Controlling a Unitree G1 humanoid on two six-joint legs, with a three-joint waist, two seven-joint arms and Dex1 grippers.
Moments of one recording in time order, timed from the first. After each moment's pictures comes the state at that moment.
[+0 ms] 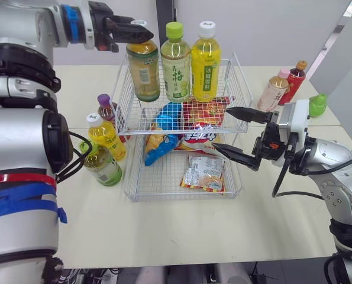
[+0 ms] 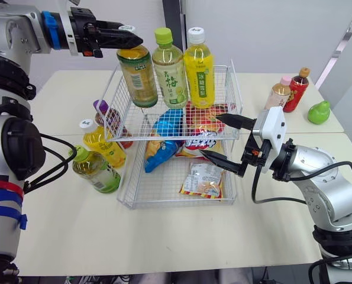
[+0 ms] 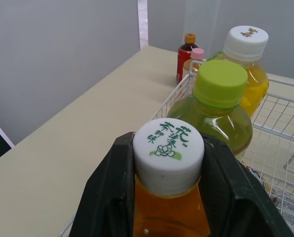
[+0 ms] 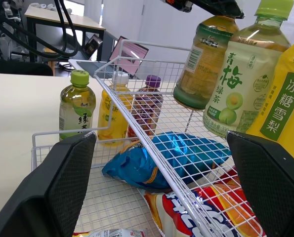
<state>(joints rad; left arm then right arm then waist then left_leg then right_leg) -1.71 0.67 -0.05 1.15 -0.07 0.45 -1.30 -0.44 -0.64 -0.06 -0.51 0.61 0.47 0.80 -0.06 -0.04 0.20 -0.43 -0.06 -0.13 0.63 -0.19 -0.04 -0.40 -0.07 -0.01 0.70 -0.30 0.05</state>
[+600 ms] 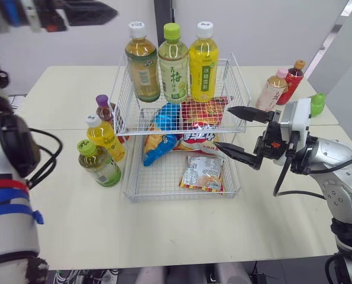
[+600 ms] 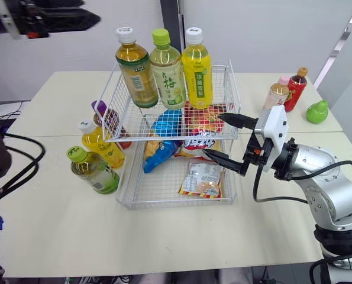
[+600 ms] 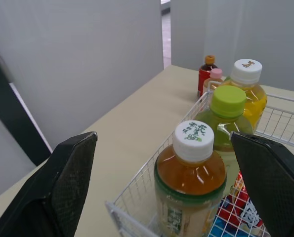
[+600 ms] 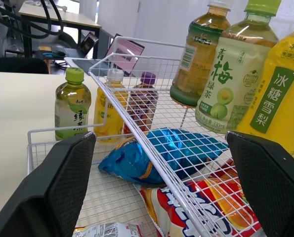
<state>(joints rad) -1.63 0.91 0.04 0.90 -0.11 0.57 -1.37 -0.44 -0.65 -0.07 -0.48 0.61 0.47 0.82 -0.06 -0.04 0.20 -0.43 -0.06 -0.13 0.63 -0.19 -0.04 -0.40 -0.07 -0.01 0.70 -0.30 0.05</state>
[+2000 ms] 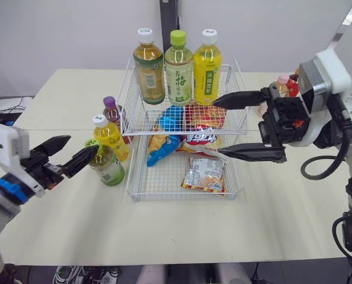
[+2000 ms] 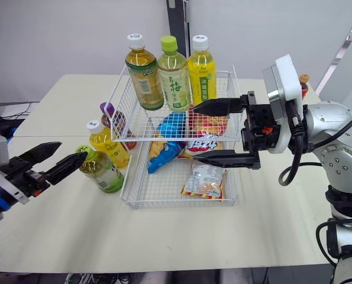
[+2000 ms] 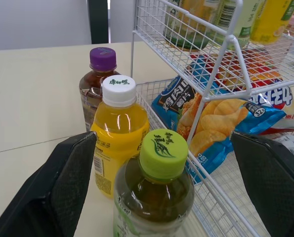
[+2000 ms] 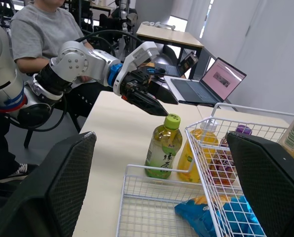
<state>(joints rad) -0.12 0.59 0.80 -0.65 -0.64 1.09 -0.69 -0.79 -0.76 -0.06 -0.39 0.91 0.71 1.10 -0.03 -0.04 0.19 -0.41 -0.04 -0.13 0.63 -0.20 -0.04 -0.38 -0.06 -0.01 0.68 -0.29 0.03</state>
